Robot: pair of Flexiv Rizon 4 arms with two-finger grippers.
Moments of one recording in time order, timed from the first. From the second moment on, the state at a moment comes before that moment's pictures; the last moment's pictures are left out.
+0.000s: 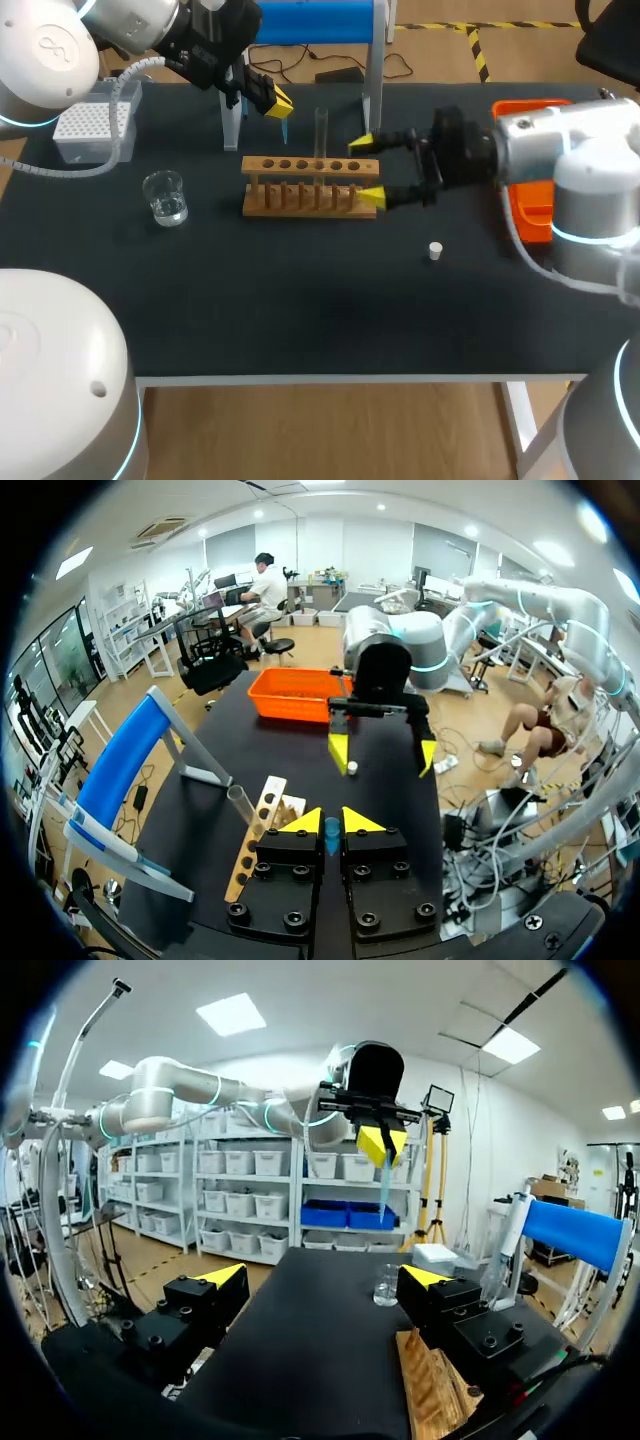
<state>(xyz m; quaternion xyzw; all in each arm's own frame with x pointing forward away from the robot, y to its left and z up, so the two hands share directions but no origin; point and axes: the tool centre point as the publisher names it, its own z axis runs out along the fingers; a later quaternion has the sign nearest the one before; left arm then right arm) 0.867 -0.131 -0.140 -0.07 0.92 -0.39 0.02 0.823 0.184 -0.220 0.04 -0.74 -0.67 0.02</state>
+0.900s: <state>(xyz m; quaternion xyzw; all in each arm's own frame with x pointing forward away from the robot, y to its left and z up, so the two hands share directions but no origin) 0.867 -0.131 -0.140 -0.07 0.92 -0.39 0.02 0.860 0.253 -0.180 0.05 -0.71 -0.70 0.04</state>
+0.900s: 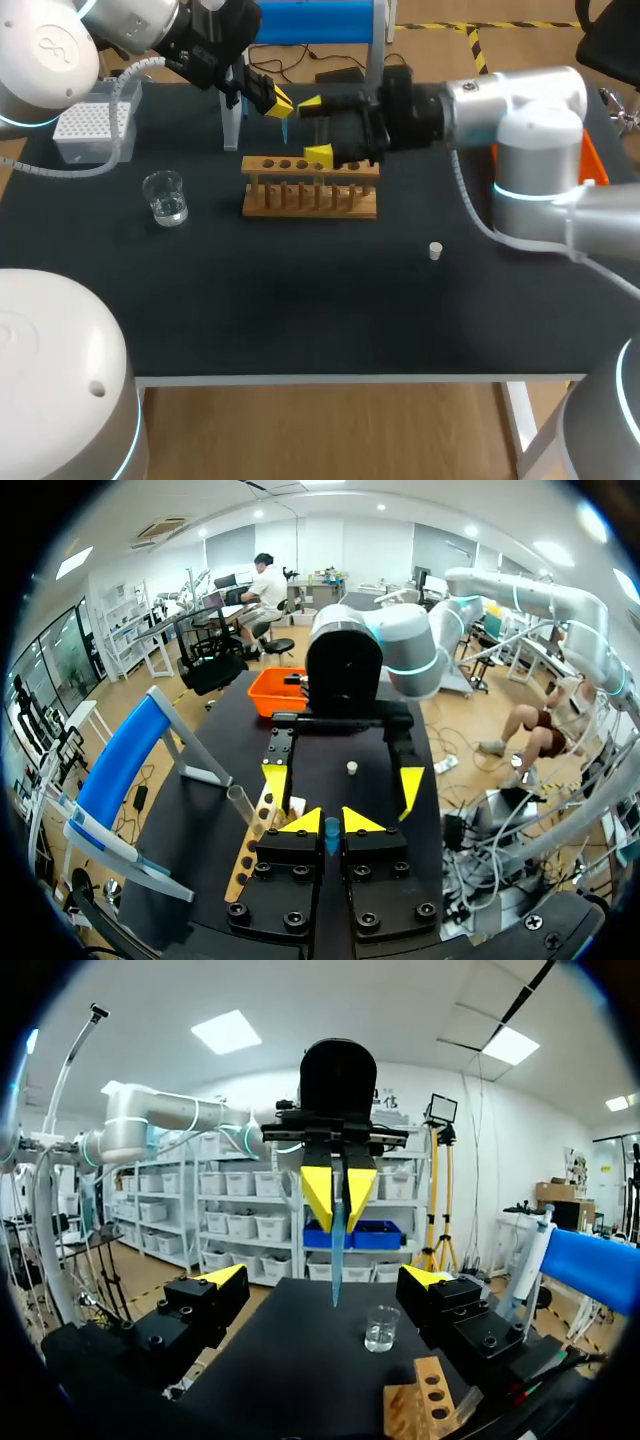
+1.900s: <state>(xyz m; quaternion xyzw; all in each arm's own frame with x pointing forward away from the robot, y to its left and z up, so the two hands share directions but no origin) 0.867 -0.131 -0.140 -0.07 0.92 -0.39 0.02 0.873 0.289 -0.176 0.04 -0.71 -0.71 0.06</state>
